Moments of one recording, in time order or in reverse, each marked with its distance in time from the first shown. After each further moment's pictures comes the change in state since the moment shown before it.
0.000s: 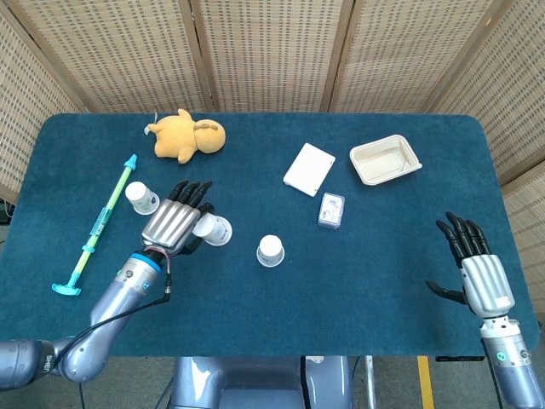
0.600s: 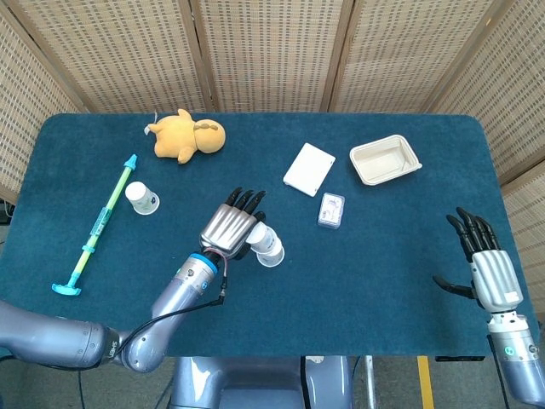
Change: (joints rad) left arm -0.237 -0.213 -0.026 0.103 -0.216 0.039 0.134; right arm 0.002 0.003 0.021 0.041 0.024 -0.022 0.085
